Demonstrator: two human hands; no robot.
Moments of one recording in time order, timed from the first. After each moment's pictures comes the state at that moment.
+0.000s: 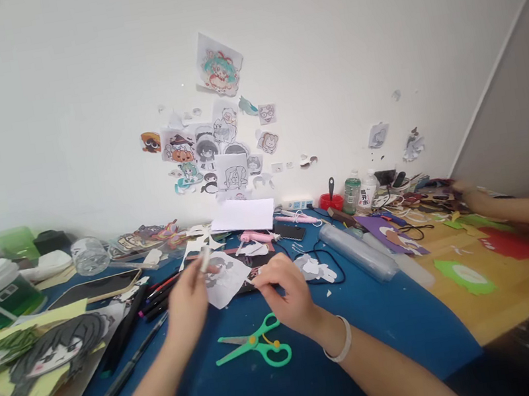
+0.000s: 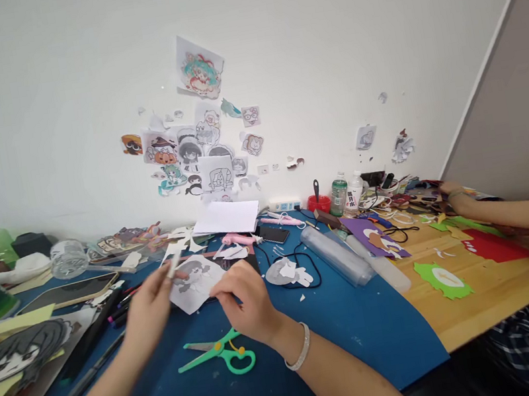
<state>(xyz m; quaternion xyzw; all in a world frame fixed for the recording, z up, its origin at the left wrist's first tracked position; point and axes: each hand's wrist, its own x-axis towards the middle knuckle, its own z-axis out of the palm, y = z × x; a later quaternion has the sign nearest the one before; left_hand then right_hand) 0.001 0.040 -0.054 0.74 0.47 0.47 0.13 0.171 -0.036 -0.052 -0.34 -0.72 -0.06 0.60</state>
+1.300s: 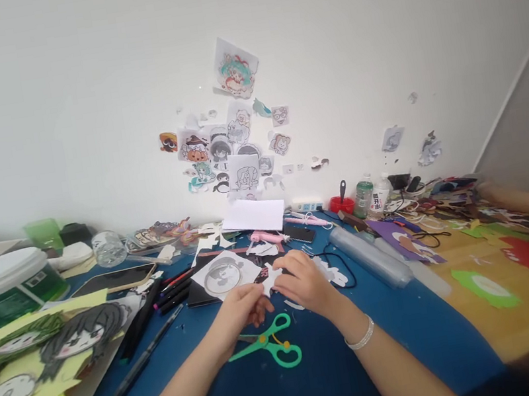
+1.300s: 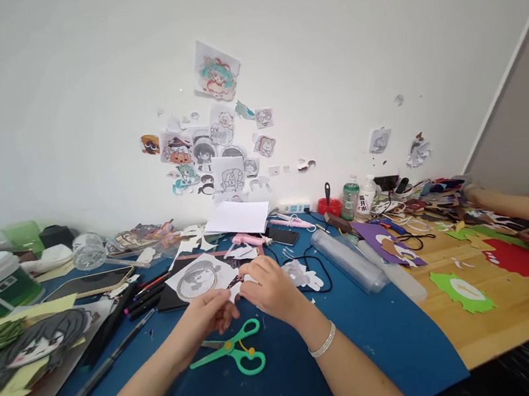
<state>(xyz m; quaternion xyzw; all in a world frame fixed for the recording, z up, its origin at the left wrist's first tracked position) 0.039 0.010 -0.064 0.61 0.36 0.30 0.64 0.214 -0.023 -0.055 -0.37 -0.83 -0.23 0.35</state>
